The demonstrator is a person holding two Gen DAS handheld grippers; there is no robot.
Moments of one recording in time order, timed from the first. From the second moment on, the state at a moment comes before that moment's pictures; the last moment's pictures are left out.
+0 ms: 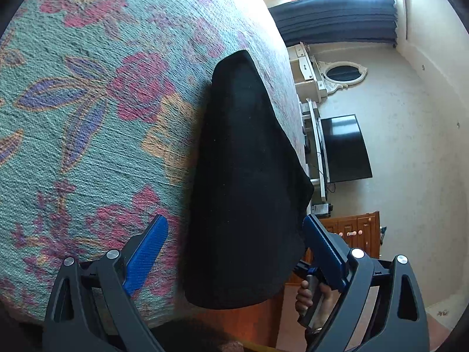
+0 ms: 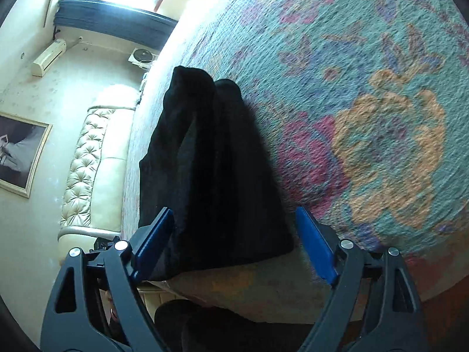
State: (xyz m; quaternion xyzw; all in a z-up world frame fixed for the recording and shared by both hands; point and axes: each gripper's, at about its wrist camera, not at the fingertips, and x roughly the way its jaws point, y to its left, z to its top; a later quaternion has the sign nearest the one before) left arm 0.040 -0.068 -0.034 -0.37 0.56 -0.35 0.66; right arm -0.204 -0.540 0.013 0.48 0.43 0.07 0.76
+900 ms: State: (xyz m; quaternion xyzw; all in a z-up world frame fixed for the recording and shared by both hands) left arm 0.039 -0.104 -0.053 -0.30 0.60 -0.40 0.63; right arm -0.205 -0.540 0.001 0.45 0.43 0.09 0.78
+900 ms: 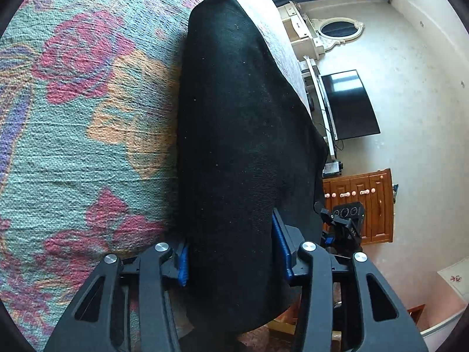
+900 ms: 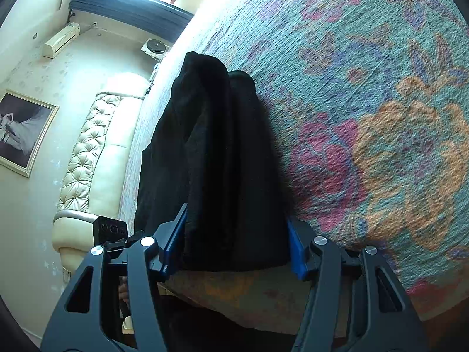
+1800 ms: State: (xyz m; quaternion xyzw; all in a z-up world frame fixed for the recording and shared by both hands) left arm 0.037 -0.045 -0.028 -0.31 0.57 -0.32 0.69; right arm -0.149 -0.463 0.020 0.44 0.44 0.14 0.77
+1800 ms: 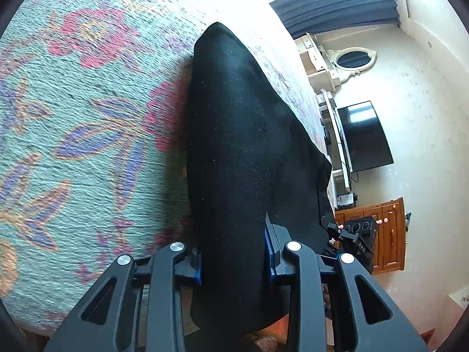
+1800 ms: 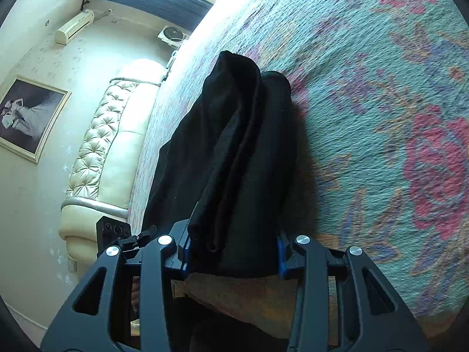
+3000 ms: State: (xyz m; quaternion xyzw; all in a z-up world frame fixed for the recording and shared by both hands) left arm 0.062 0.041 -0.026 -0.41 0.50 -0.29 0.70; right arm -0.094 -0.421 0.015 0.45 0.45 0.21 0.74
